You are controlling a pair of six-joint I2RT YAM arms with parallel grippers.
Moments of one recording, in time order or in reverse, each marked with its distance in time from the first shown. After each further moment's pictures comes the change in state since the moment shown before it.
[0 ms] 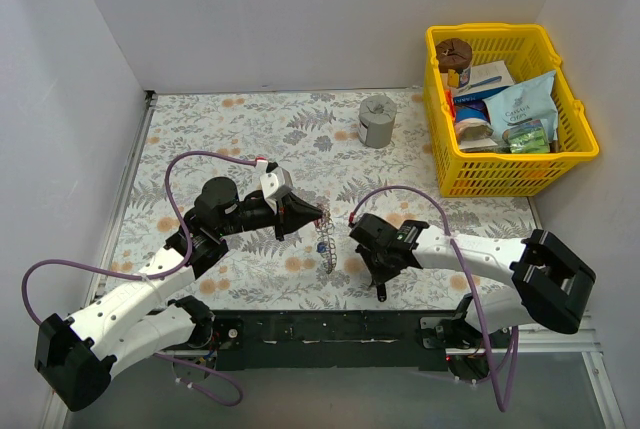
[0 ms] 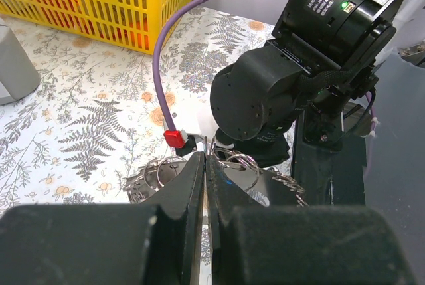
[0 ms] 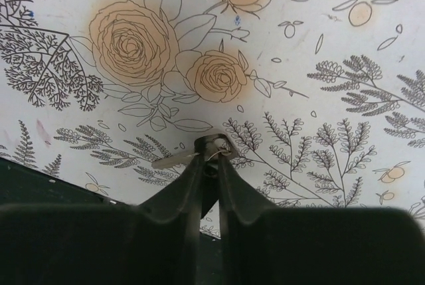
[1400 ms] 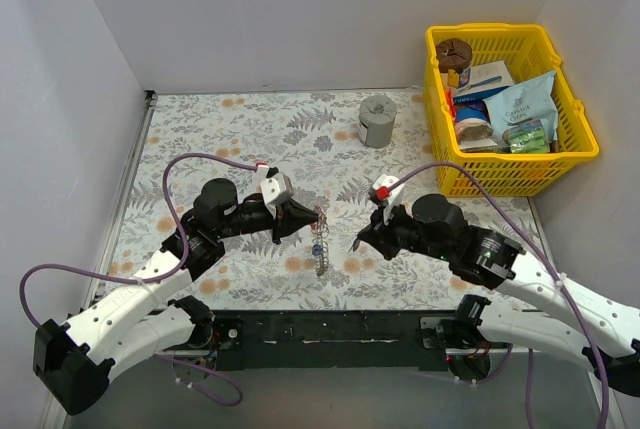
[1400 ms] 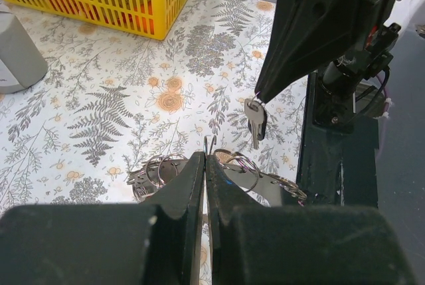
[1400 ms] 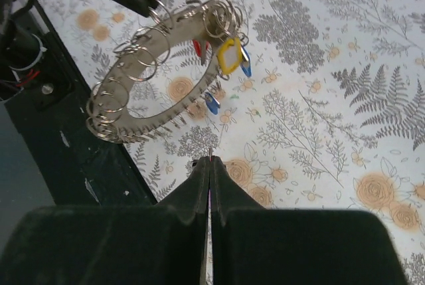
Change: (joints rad) left arm 0.000 -0.029 0.006 -0.098 -0.016 0.077; right arm 0.001 -0.536 0.110 0.160 -0.103 -0.328
